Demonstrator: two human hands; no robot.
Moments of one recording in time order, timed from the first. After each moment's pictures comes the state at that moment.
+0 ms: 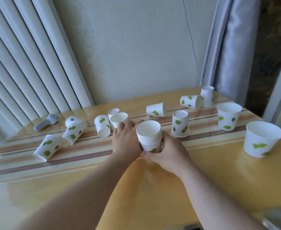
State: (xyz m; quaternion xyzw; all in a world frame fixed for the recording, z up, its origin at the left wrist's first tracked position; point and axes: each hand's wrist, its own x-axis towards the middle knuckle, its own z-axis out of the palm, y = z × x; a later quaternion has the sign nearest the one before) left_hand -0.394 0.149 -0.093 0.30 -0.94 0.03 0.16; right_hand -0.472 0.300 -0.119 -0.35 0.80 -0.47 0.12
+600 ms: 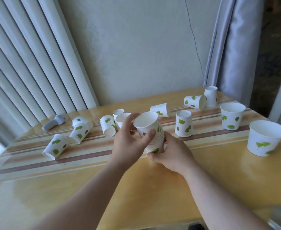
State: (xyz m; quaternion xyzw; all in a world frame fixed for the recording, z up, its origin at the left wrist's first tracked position) left_hand -0.349 0.178 -0.066 0.22 -0.82 -0.41 0.35; right_hand -0.468 0.305 -0.114 -0.37 0.81 -0.44 0.14
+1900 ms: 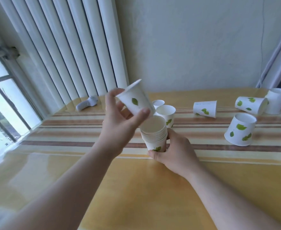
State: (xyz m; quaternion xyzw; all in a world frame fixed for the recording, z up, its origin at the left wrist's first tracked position) left_hand -0.264 0.081 -0.029 0.22 -0.71 -0.51 0.44; right_hand -0.410 0.193 -0.120 -0.46 0.77 -0.44 0.12
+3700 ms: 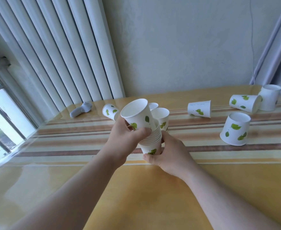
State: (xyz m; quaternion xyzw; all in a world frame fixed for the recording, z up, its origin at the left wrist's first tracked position) left_hand -0.289 0.069 -0.055 0.19 -0.76 -0.53 0.32; right_hand -0.419 0.189 -0.117 -0.45 0.75 -0.45 0.18
